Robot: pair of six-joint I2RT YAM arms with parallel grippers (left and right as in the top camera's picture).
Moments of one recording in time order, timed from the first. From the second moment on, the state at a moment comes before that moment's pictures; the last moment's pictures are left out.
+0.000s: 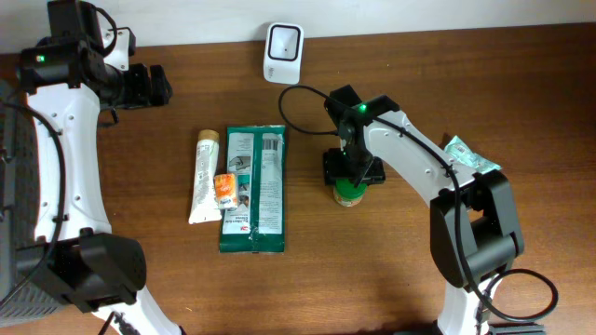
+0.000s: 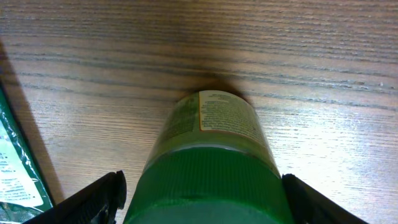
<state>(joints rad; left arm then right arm) 0.12 1.96 2.13 -1.28 0.10 0.05 0.40 2.00 1.54 -1.11 -0.09 0.39</state>
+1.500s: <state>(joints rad) 0.12 1.96 2.13 -1.28 0.10 0.05 0.34 2.00 1.73 -1.20 -0.90 -0.13</state>
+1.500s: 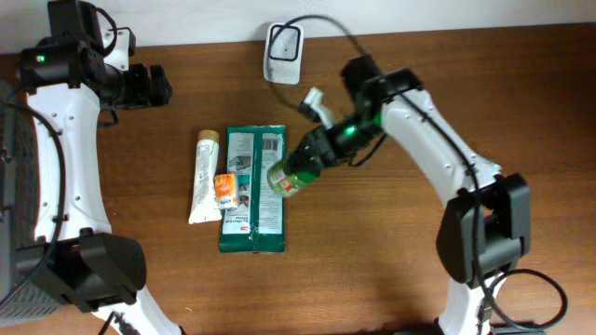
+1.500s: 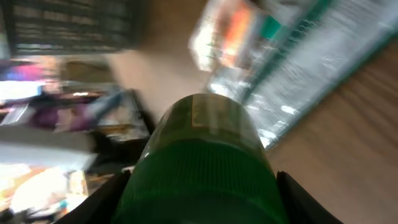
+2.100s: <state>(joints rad) 0.12 1.96 2.13 -1.28 0.10 0.05 0.43 2.28 2.01 -0.02 0.18 -0.65</state>
